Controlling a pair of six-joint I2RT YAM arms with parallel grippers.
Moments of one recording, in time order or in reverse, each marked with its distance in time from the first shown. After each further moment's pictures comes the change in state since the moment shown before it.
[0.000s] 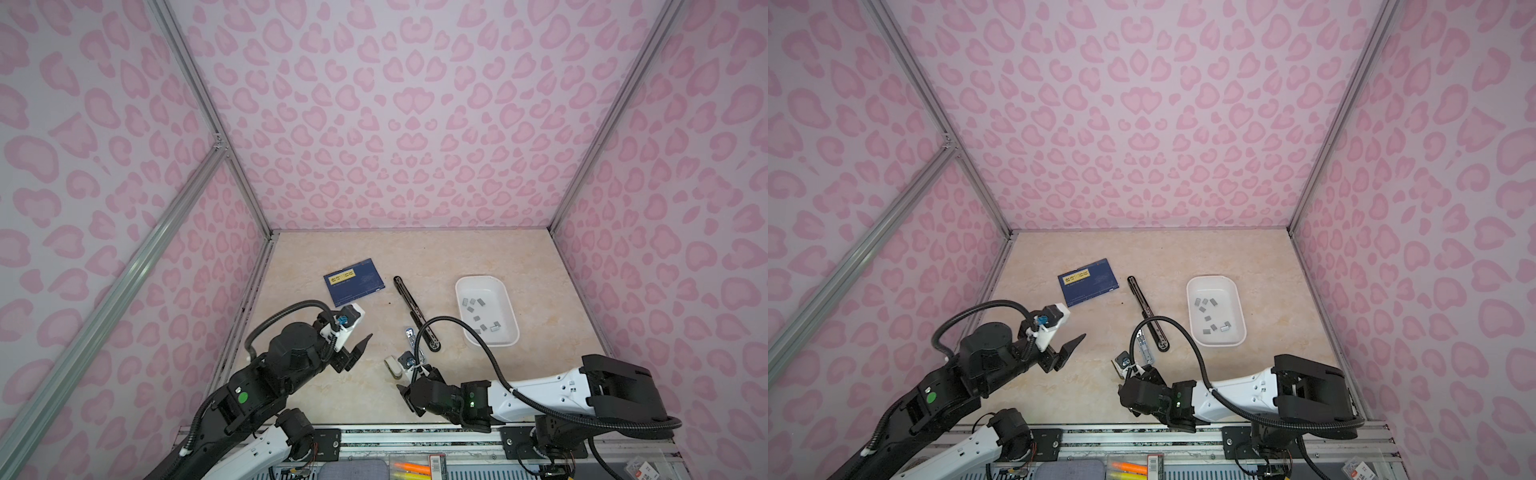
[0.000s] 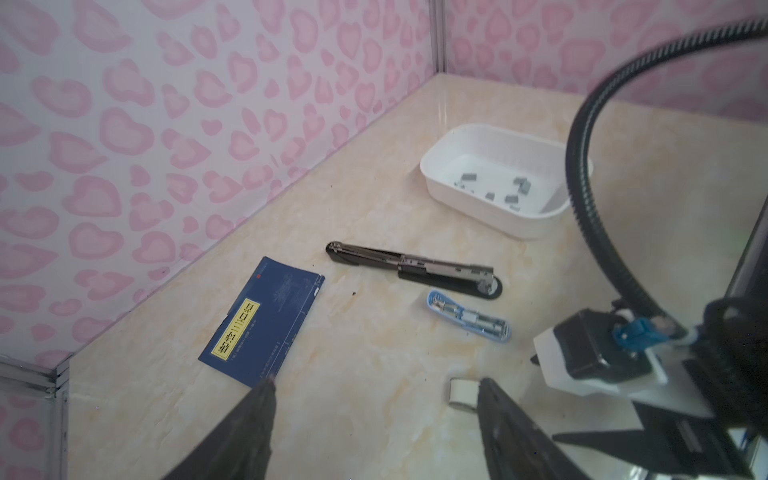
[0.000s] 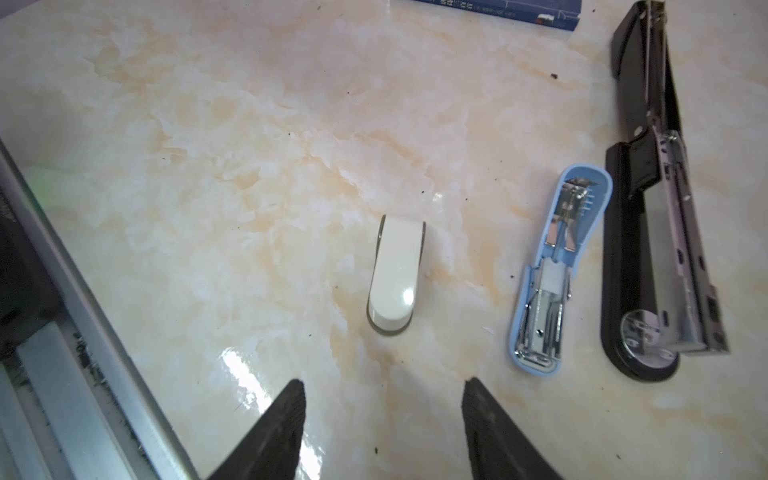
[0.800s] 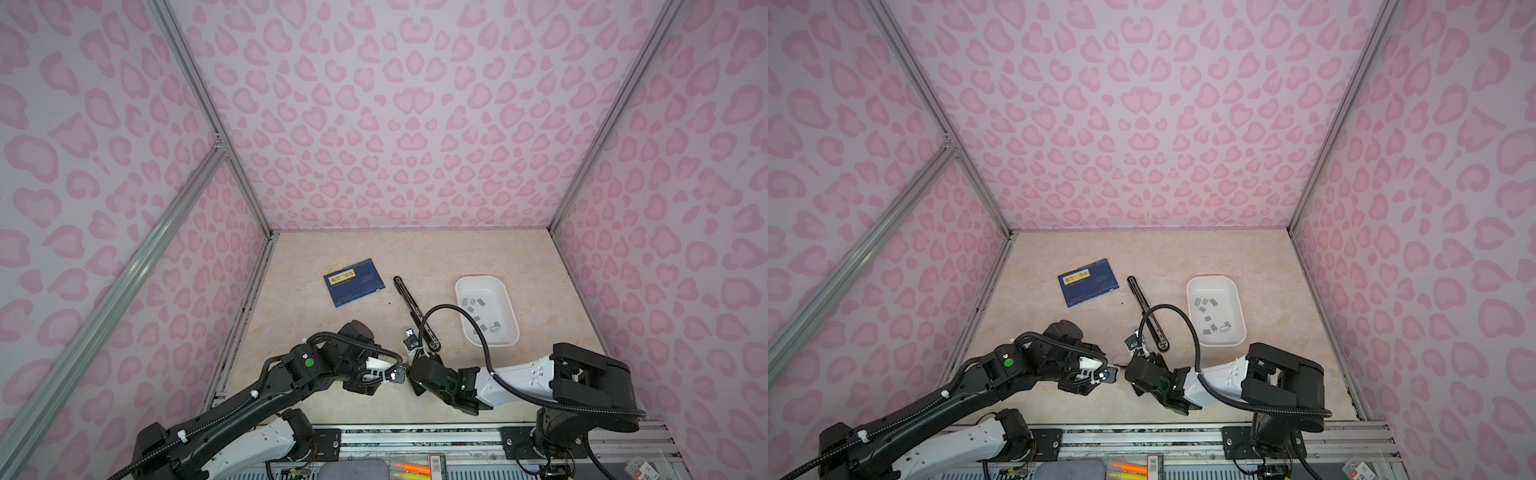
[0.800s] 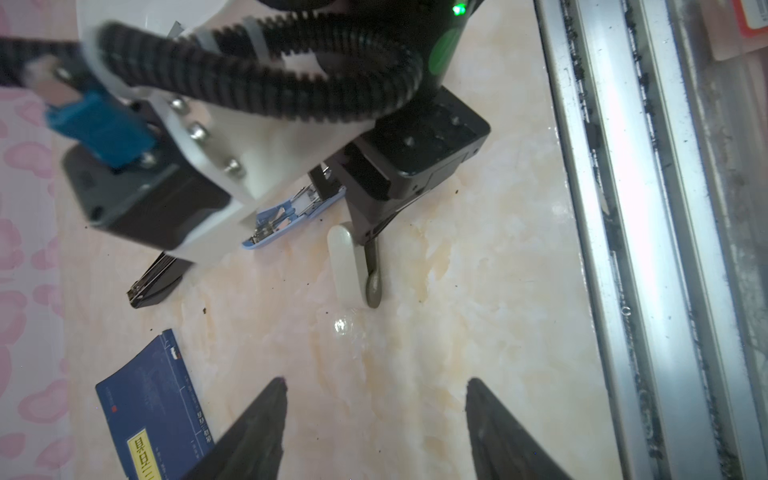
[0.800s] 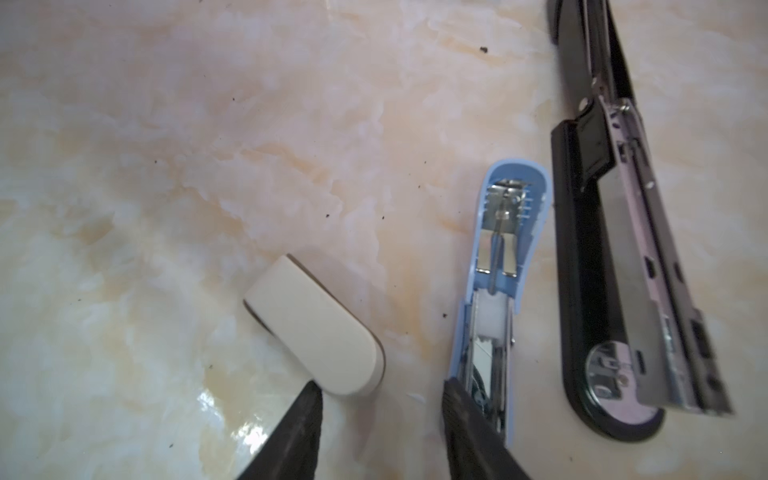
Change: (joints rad) left arm -0.060 0.324 -0.073 -0.104 0.254 0.666; right arm -0.167 0.088 -0.055 0.185 -0.048 -0.020
